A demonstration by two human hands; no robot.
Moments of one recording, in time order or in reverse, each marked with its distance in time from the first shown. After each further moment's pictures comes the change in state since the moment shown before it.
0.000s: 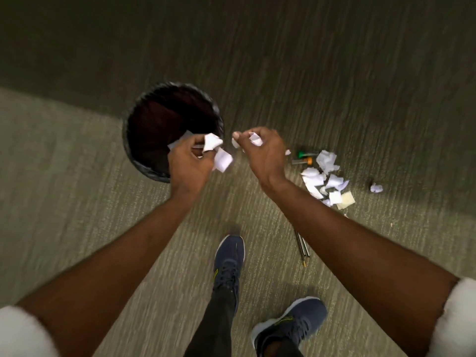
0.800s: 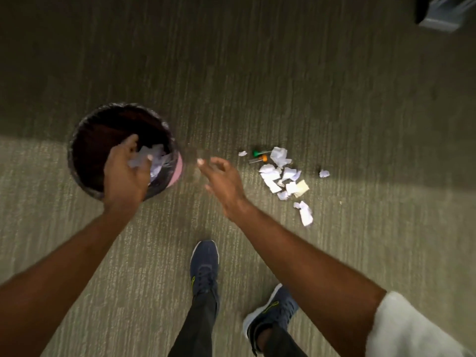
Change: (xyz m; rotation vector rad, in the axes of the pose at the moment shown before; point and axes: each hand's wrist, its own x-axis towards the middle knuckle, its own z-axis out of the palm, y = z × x) left_hand 0.029 -0.009 -0.030 0.181 -0.134 0.113; right_hand -0.037 0.009 -0.021 0.300 -0.107 0.506
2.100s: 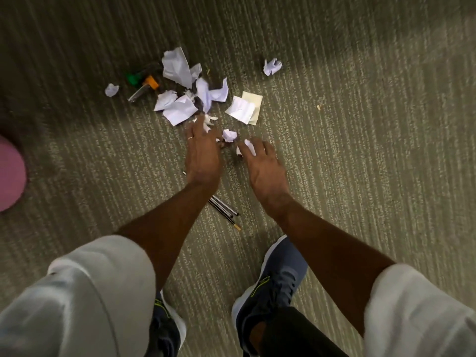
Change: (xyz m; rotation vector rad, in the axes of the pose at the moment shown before) left_hand -0.126 -0.034 0.512 0.458 -0.441 0.357; right_hand 0.139 0.303 -0.327 -1.301 0.362 -0.325
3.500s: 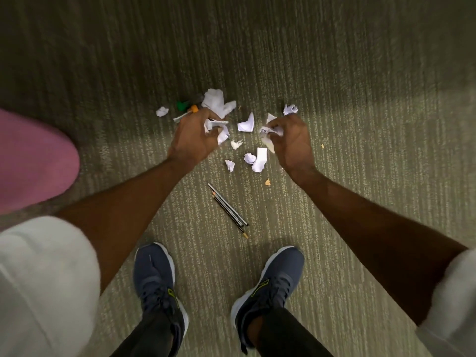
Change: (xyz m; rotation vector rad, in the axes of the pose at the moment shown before) left_hand 0.042 -0.018 -0.162 -0.408 0.021 0.194; right_hand 0.073 -0.013 -0.123 0.416 0.293 -0.004
